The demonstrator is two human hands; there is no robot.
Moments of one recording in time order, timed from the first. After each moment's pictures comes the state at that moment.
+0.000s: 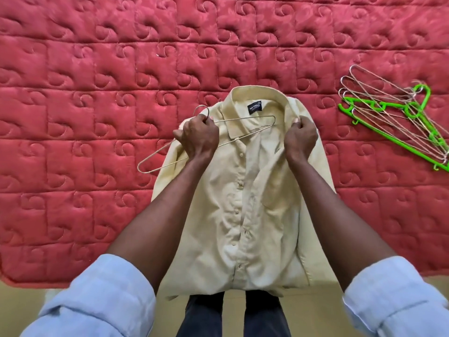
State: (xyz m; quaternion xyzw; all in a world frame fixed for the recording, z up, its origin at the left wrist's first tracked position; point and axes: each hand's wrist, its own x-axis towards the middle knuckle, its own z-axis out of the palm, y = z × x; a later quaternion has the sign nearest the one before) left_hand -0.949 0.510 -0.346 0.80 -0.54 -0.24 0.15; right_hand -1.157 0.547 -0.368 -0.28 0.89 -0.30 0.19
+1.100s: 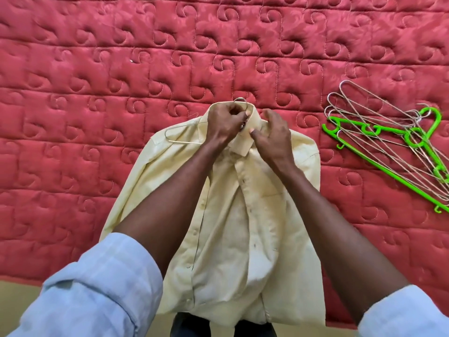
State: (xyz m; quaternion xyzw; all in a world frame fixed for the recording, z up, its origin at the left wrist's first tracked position) left_hand -1.098 0.454 -0.375 0.69 -0.54 -0.42 0.24; right_hand -1.226 0.509 -0.385 -0.53 0.73 -0.27 0.34
